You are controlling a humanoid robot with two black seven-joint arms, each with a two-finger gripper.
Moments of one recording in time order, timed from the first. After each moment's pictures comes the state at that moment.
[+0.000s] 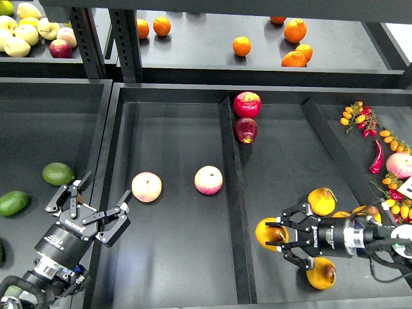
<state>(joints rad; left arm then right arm) 0.30 0.00 -1.40 -1.38 -0.35 -0.49 0.49 0.43 -0.71 0.36 1.19 0.22 0.43 -0.49</state>
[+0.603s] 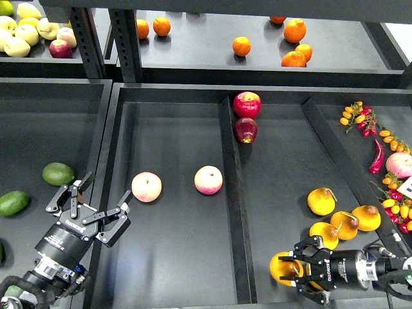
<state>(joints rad) 0.30 0.00 -1.38 -1.38 -0.35 -0.49 0.49 0.39 -0.69 0.37 1.07 0.13 0.43 -0.49</state>
